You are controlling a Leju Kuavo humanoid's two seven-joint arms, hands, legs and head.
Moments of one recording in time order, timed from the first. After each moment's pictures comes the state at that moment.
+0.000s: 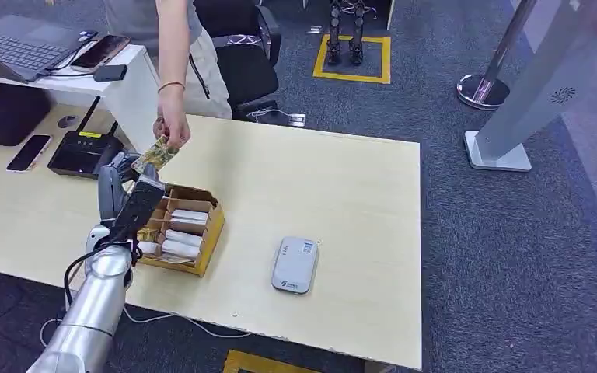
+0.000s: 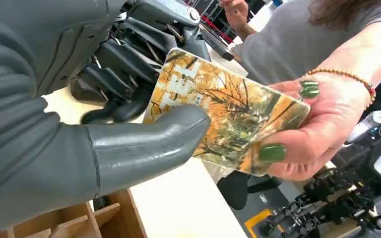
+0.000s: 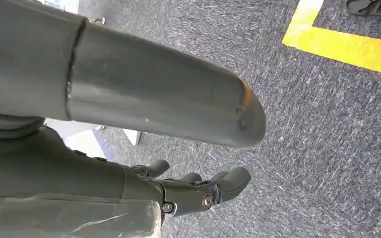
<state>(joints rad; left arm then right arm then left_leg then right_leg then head) -0.26 0.16 0.15 -1.32 -0.33 0.46 -0.39 -0.16 -0.06 1.56 -0.11 -0.96 -0.24 0.13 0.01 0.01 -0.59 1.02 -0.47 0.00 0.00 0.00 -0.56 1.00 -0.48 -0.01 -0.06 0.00</state>
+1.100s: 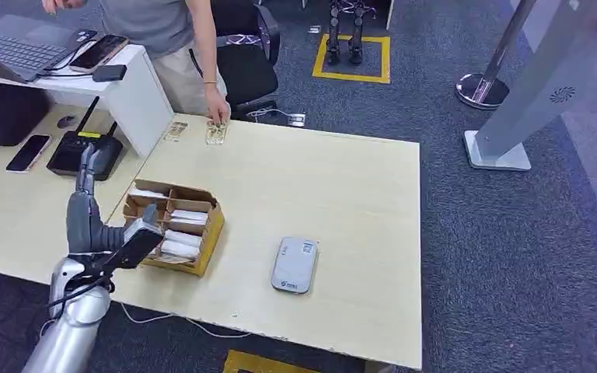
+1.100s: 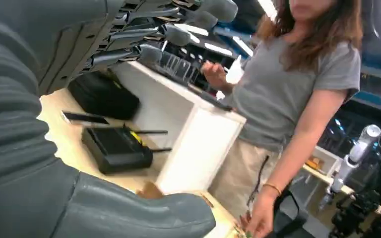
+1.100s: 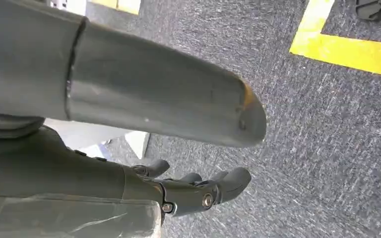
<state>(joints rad) 0.04 0.21 0.18 -1.67 -0.61 0.57 -0.35 -0.12 -0.06 1.56 -0.11 -1.03 -0.25 0.12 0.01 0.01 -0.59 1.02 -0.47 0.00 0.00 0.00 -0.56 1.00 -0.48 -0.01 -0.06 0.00</state>
